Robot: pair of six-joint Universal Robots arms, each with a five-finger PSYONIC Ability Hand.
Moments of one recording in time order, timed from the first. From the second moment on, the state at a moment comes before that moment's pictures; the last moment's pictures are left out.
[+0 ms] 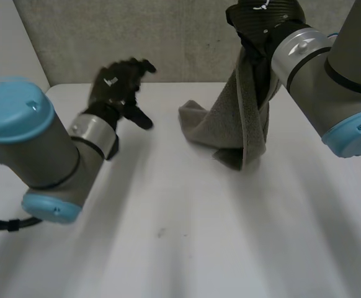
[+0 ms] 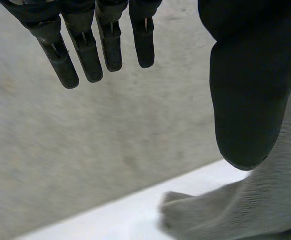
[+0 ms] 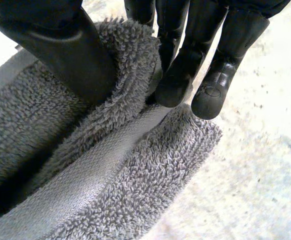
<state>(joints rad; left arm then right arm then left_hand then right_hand) 4.18 -1.97 -1.42 3.48 -1.55 3.01 2.11 -1.09 0.78 0.18 1.53 2.51 0.39 0.38 0.39 0.38 0.21 1.31 1.30 1.33 1.33 1.14</state>
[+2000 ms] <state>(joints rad) 4.34 -1.95 -1.47 2.95 -1.50 3.28 2.18 -1.15 1.07 0.45 1.69 2.30 1.17 1.22 1.22 1.22 1.01 1.31 1.32 1.33 1.33 1.15</state>
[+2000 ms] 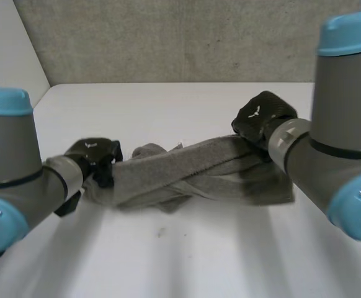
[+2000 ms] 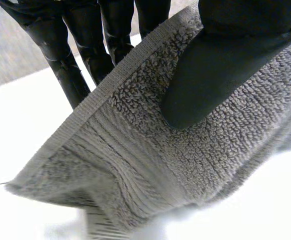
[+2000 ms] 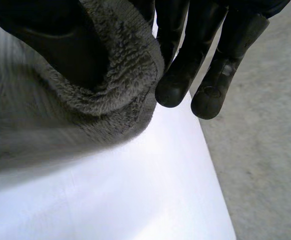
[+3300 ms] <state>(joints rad) 4.35 -2.02 -1.78 3.53 -1.56 3.33 2.00 -1.18 1.60 -0.09 1.49 2.62 0.50 0.50 0.50 0.50 0.32 1.32 1.33 1.34 1.34 1.16</state>
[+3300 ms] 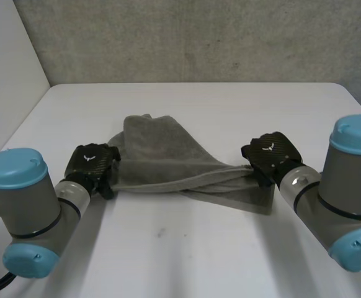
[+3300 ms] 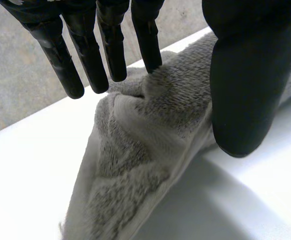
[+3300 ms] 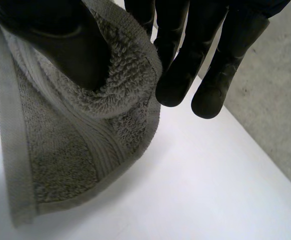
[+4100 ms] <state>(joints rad) 4.33 -1.91 -1.93 3.49 -1.64 3.33 1.97 -1.13 1.72 -0.21 1.49 2.65 0.60 0.60 0.60 0.60 0.43 1.32 1.33 1.34 1.34 1.16</state>
